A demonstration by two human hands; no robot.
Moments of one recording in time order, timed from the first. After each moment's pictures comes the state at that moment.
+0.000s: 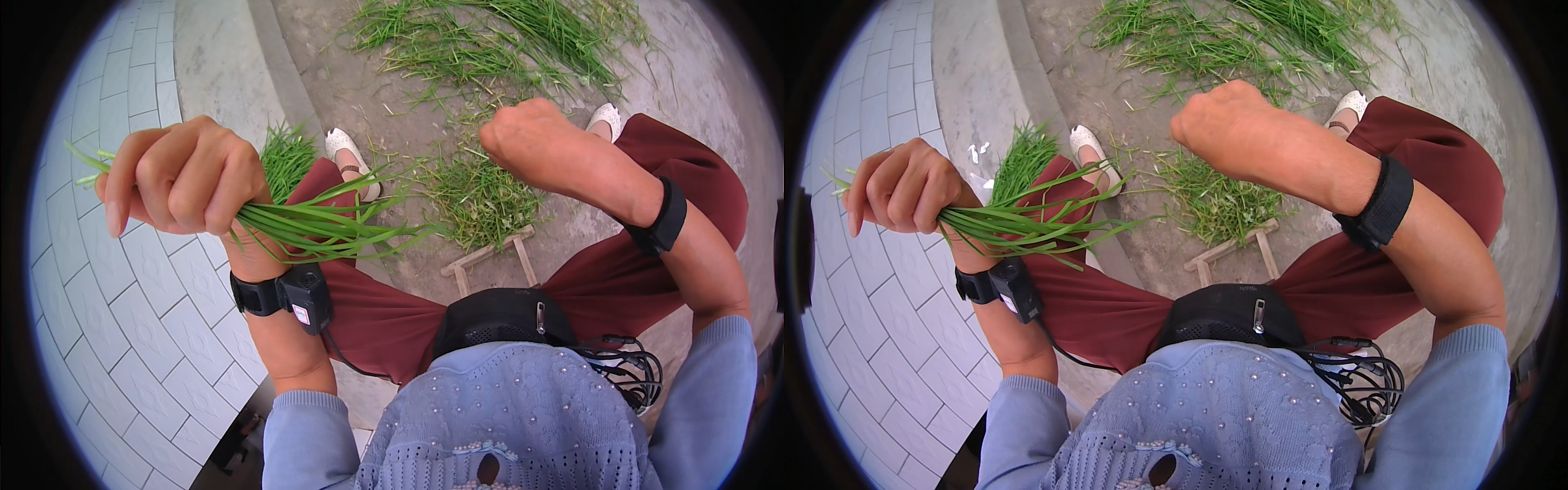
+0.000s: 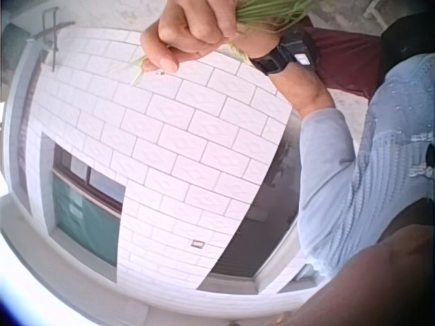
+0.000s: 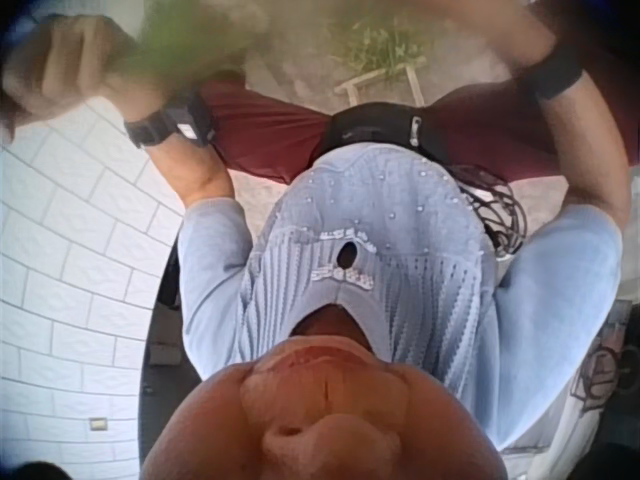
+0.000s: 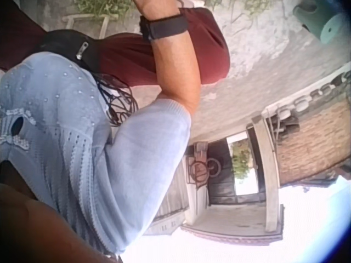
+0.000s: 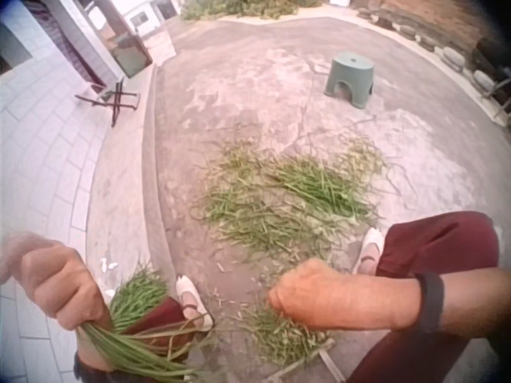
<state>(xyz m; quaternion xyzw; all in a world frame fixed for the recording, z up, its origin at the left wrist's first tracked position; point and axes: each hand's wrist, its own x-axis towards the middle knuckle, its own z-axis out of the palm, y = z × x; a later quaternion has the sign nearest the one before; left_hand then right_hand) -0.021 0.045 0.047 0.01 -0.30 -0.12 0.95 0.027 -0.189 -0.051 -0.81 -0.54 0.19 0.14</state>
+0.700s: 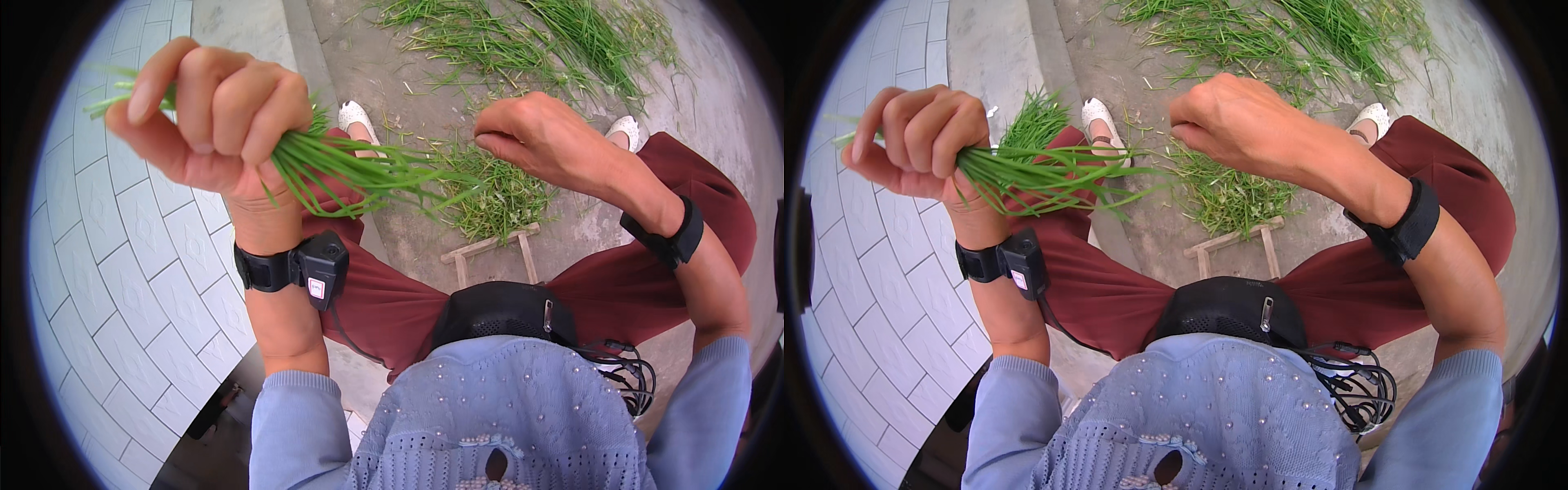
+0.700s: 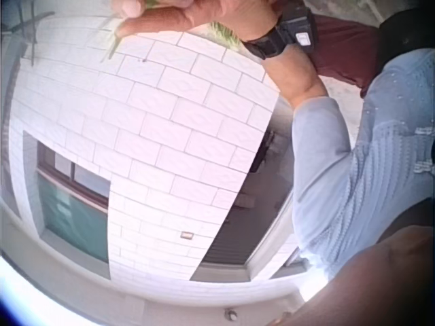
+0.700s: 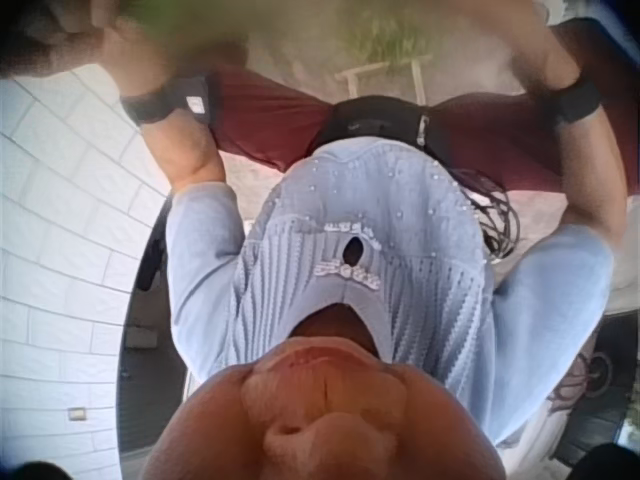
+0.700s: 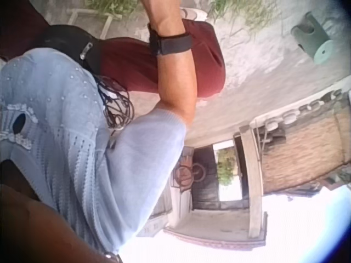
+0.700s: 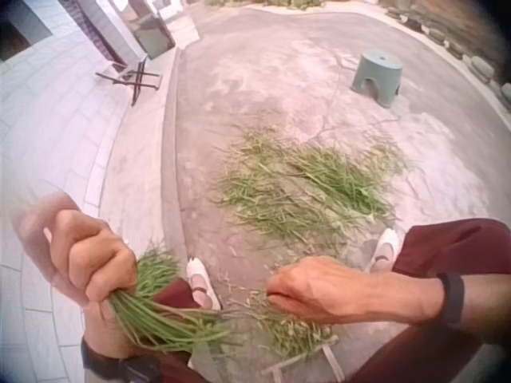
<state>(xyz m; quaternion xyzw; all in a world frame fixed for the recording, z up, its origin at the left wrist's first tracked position) -0.033 0.049 0.048 0.14 -0.15 -0.06 0.98 0.024 -0.173 -0.052 -0.75 -0.50 0.26 0.35</state>
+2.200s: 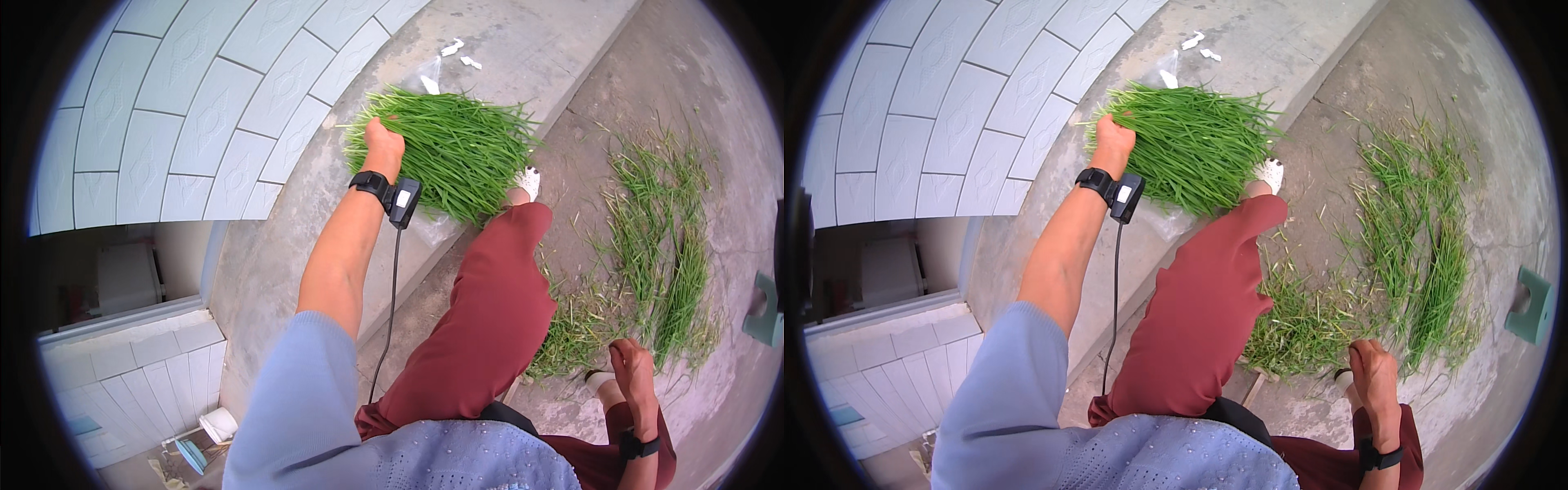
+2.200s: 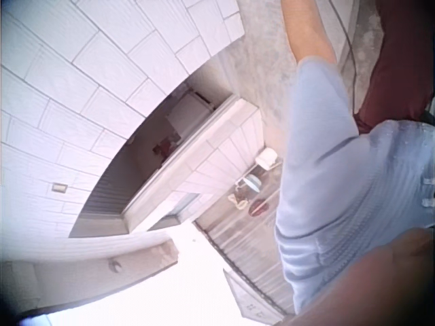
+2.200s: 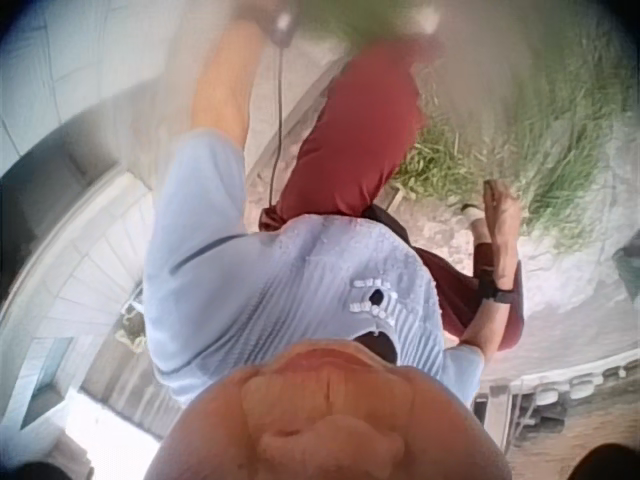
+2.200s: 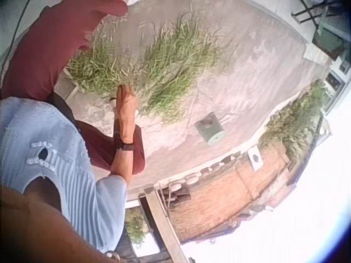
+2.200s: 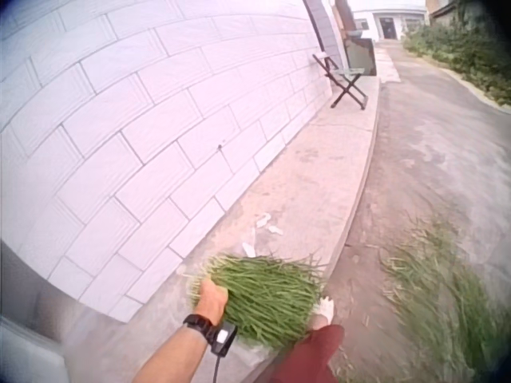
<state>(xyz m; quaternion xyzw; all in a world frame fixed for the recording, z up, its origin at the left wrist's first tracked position) -0.286 0.410 -0.236 0.06 0.47 0.60 0.65 0.010 -0.129 -0.092 -0.78 -0.52 0.31 0.15</state>
